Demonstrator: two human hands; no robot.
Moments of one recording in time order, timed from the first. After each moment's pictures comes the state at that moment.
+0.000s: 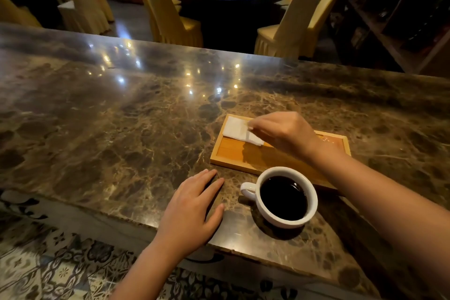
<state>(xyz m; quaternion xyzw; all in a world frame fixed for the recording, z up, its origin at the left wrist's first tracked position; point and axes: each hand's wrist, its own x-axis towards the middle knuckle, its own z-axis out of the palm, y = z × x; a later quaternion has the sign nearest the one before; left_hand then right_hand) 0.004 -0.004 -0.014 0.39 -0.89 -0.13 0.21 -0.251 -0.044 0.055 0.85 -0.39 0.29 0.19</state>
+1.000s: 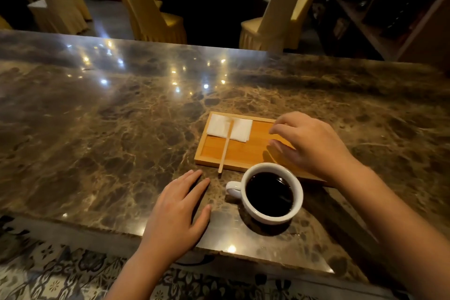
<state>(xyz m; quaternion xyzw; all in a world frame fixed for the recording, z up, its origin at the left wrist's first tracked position) 0.003 -0.005 -0.017 0.38 -0.89 -0.13 0.21 -0.273 0.028 0.070 0.75 -0.63 0.15 0.11</state>
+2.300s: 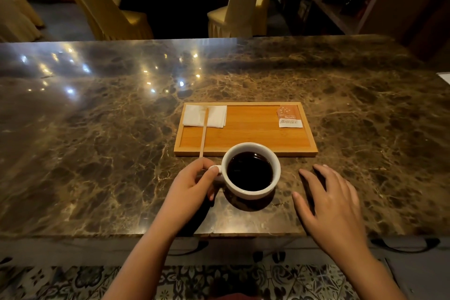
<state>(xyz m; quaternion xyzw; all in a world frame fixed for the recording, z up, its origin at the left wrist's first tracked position) -0.042 -0.003 0.012 0.34 -0.74 -0.54 0.22 -0.224 0.168 -0.014 0.44 -0.88 0.18 0.03</state>
